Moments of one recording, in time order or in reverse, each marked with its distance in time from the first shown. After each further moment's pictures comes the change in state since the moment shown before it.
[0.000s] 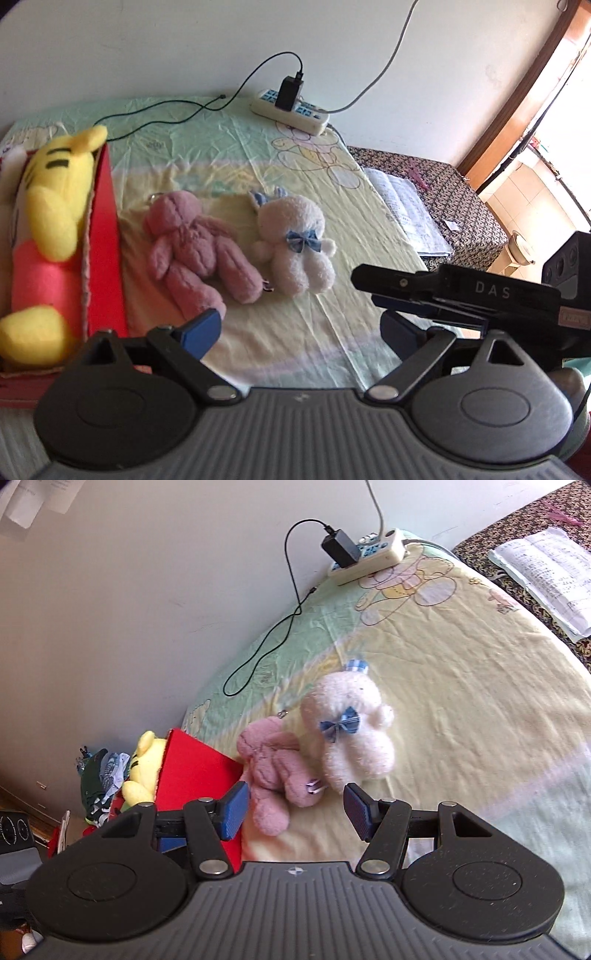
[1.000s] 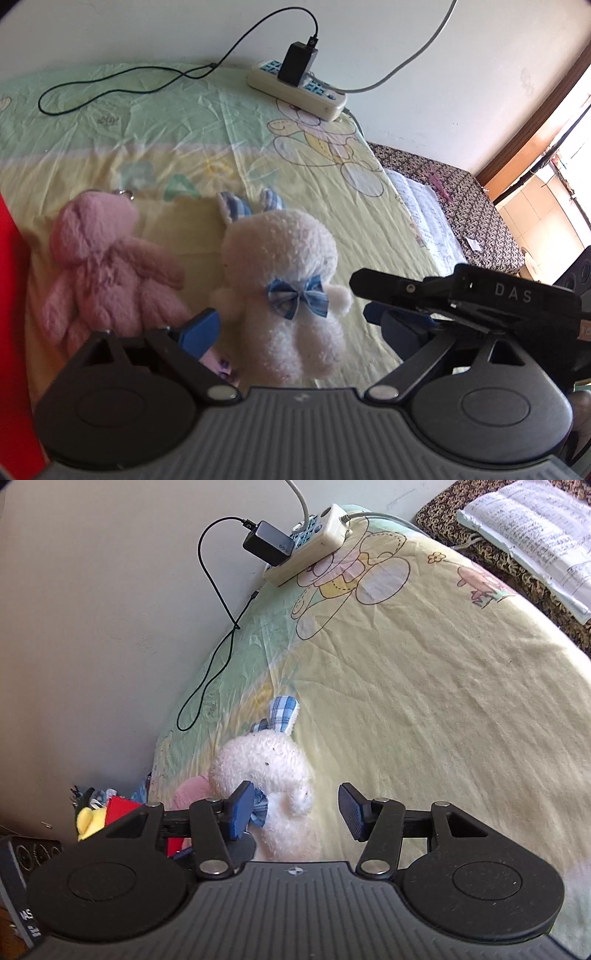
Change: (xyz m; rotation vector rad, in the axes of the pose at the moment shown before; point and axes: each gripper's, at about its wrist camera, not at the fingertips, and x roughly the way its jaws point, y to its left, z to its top) left arm 0.134 0.003 0.044 -0.068 0.036 -0.018; right arm 0.071 -0.081 0.058 0.155 0.052 0.031
